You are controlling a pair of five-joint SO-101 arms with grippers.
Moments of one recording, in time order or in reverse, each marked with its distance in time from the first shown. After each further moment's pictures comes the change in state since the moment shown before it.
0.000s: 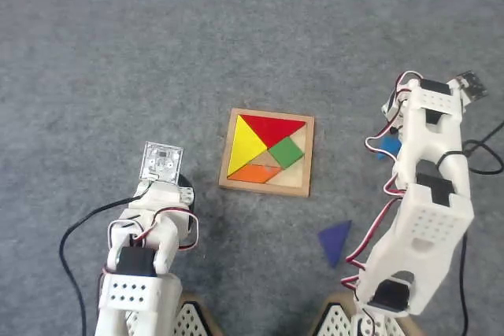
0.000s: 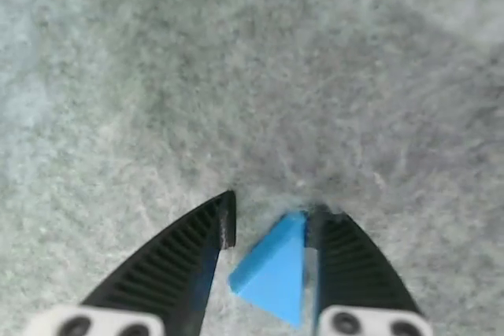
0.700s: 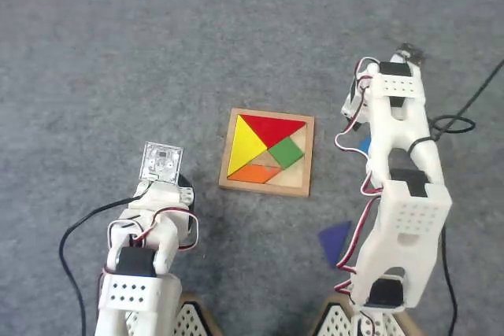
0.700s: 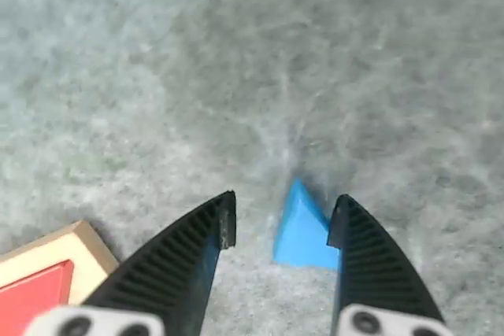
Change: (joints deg) left arm 0.0 0.0 0.0 0.0 0.0; right arm -10.0 0.4 -8.1 11.9 18.3
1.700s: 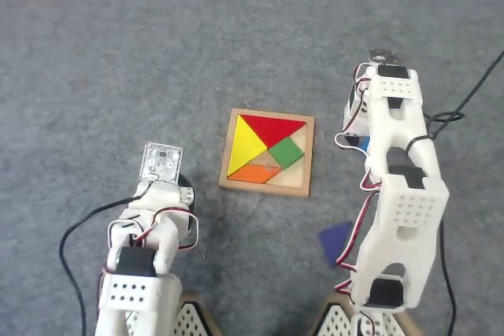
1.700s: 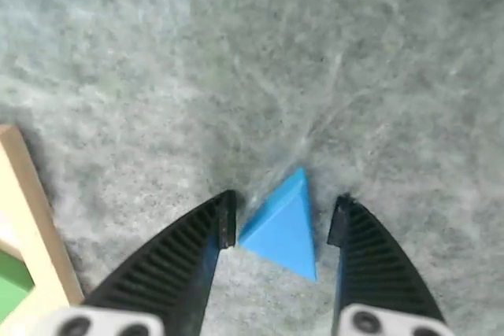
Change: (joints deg) left arm 0.0 0.0 0.0 0.0 0.0; right arm 0.1 5.1 -1.9 5.5 26.4
